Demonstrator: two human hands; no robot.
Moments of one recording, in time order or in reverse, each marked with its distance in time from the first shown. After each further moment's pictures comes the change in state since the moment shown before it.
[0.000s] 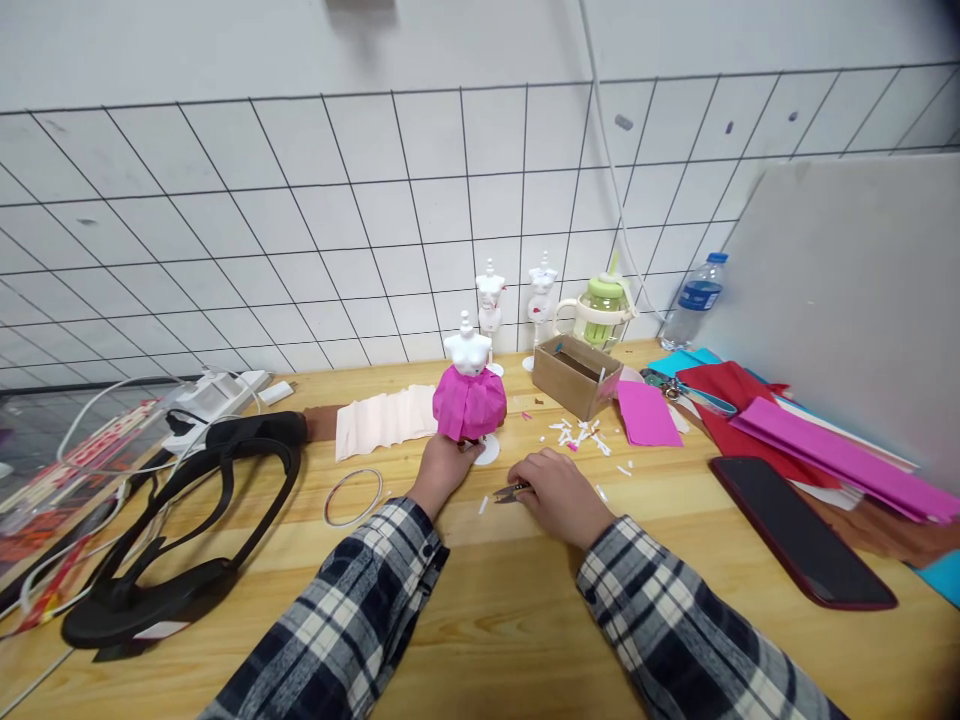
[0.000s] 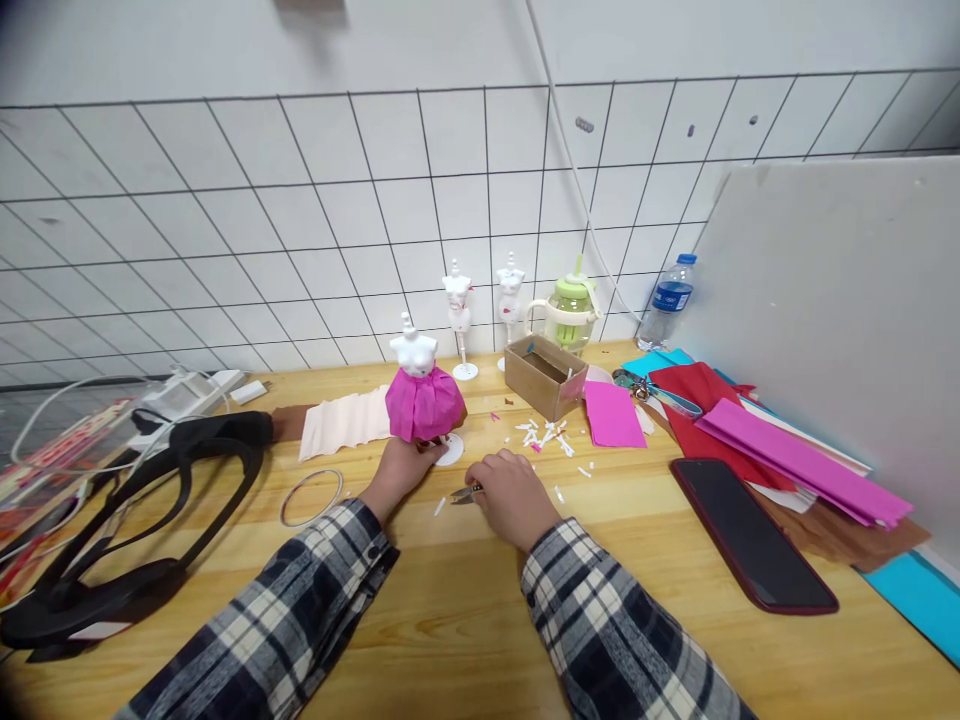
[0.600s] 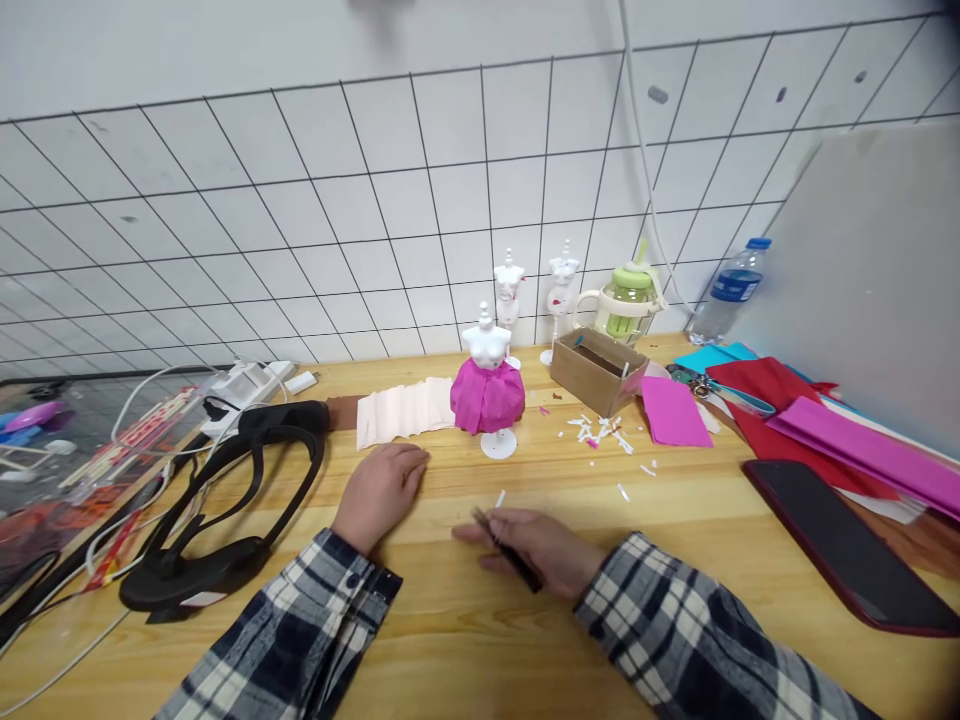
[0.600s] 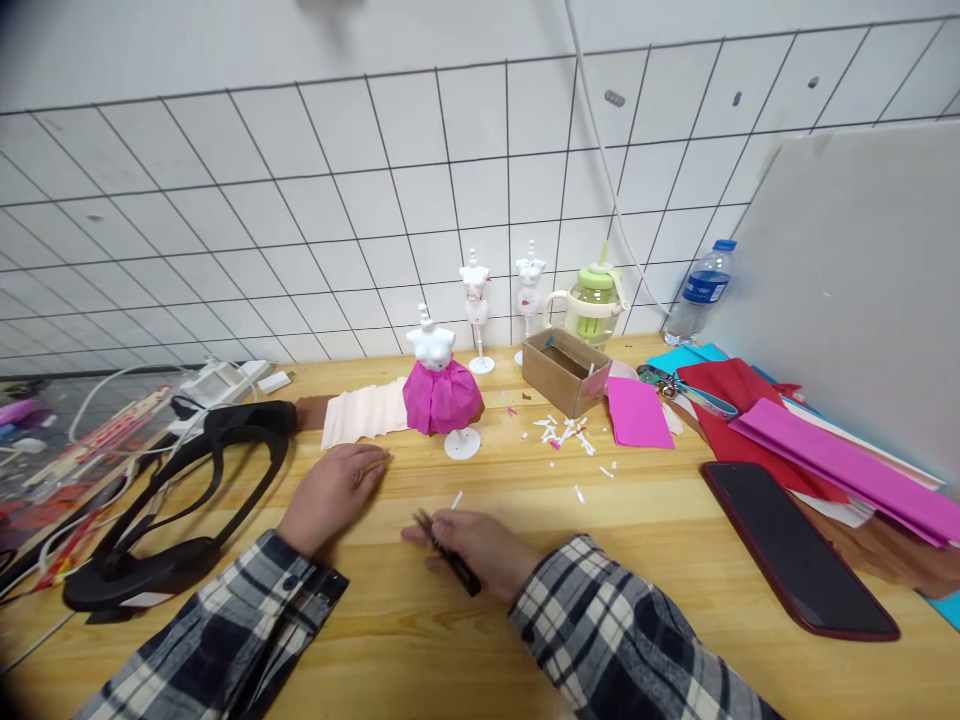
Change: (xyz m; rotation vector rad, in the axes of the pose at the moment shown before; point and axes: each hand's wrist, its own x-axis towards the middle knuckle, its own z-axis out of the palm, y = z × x) left_hand -0.058 -0.046 -0.100 0.504 -0.029 0.315; right_hand -0.016 -0.064 0.032 1.649 -0.465 0.420
